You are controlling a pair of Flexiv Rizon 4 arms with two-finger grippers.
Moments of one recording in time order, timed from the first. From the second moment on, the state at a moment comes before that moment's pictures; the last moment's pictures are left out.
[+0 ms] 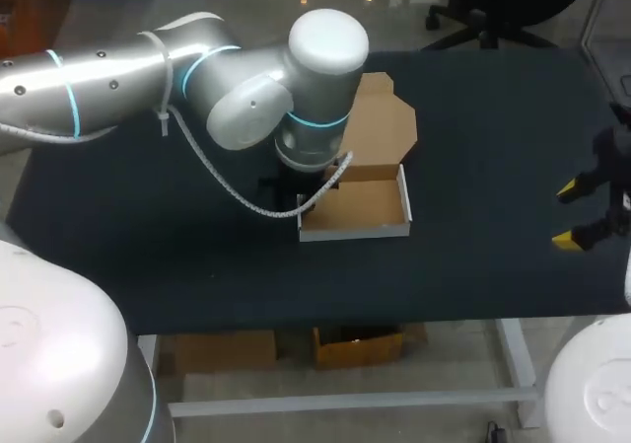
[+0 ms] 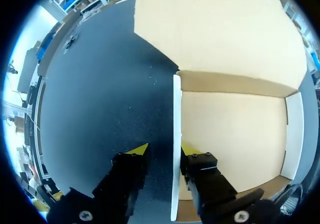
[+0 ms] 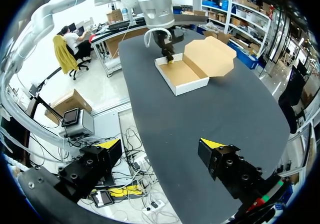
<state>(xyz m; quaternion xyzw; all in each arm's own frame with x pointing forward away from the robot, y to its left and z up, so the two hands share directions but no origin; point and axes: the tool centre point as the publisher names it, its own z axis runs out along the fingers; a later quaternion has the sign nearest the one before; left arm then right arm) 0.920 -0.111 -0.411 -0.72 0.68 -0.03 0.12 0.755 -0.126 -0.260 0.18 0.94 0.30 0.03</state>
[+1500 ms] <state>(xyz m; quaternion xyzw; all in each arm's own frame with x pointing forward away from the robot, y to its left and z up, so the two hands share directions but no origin) 0.868 -0.084 -0.312 -0.52 0.81 -0.24 0.08 0.766 -0.140 -0.253 0.22 0.92 0.31 0.04</state>
